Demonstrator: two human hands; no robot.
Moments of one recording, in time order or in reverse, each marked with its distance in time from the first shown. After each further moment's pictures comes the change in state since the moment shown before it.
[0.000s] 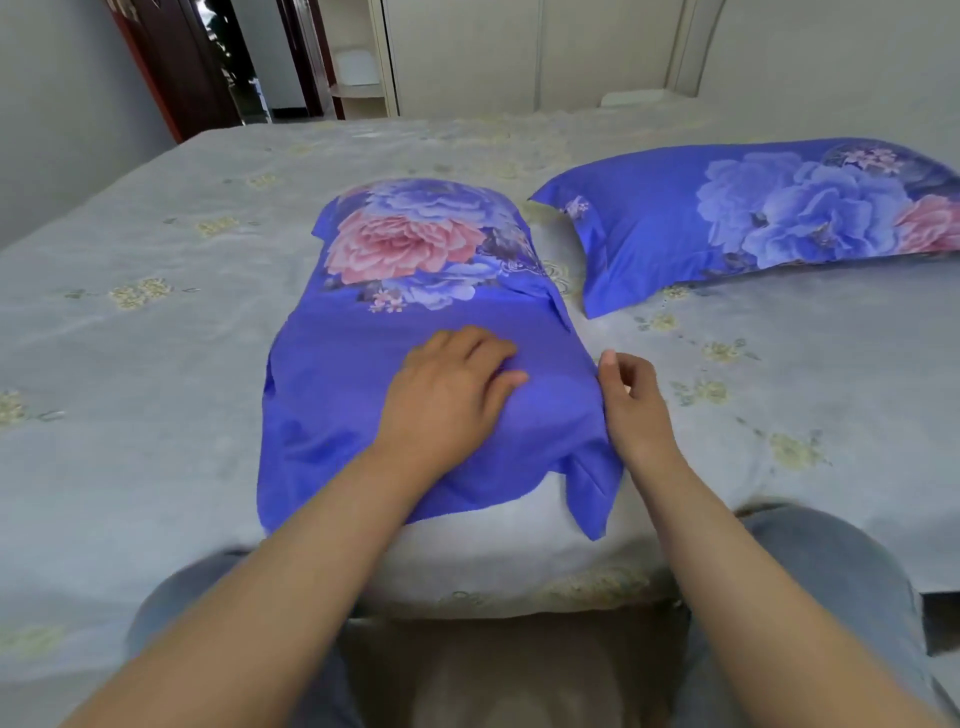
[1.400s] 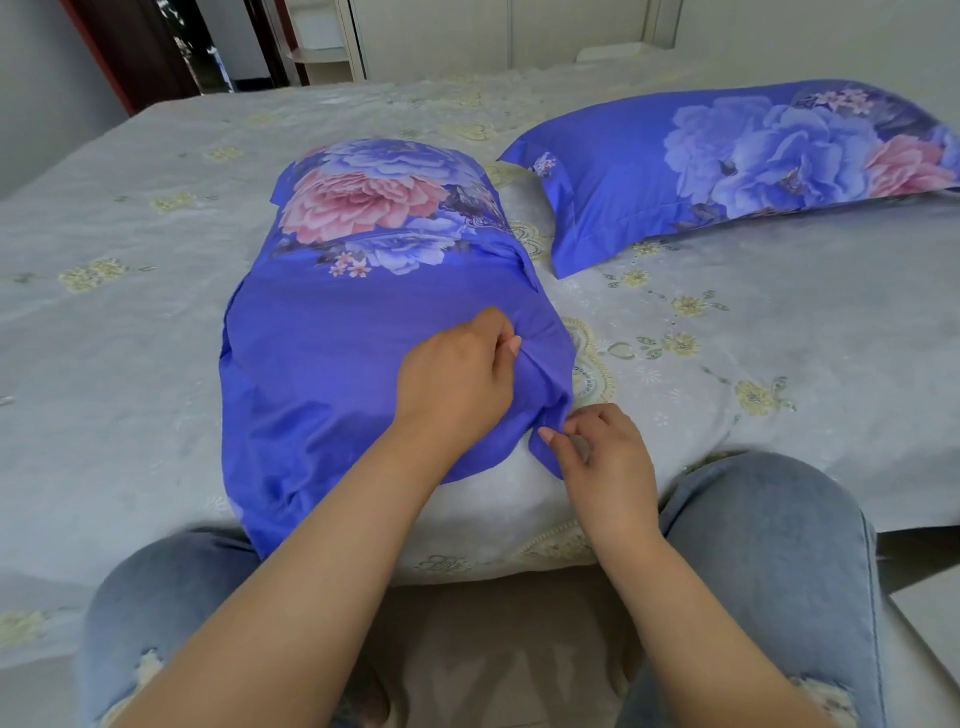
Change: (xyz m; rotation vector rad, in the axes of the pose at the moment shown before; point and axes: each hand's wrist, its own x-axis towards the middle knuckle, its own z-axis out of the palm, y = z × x) left_hand -0.001 0.056 0.019 -0.109 -0.030 -0.168; right_hand -0.081 0.047 -0.017 -0.407 0.045 -0.334
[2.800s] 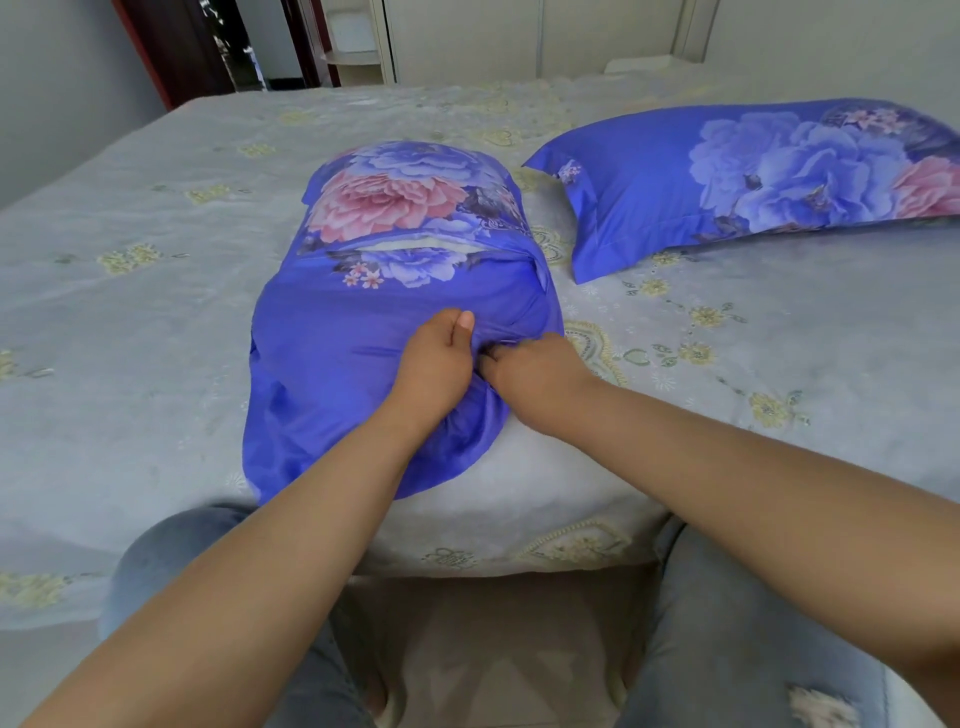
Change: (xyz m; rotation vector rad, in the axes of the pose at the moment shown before) left_hand 0.007 -0.035 0.010 -0.500 0.005 -0.349; right_hand 0.087 -0.070 0.020 -0.944 -0.535 -0.807
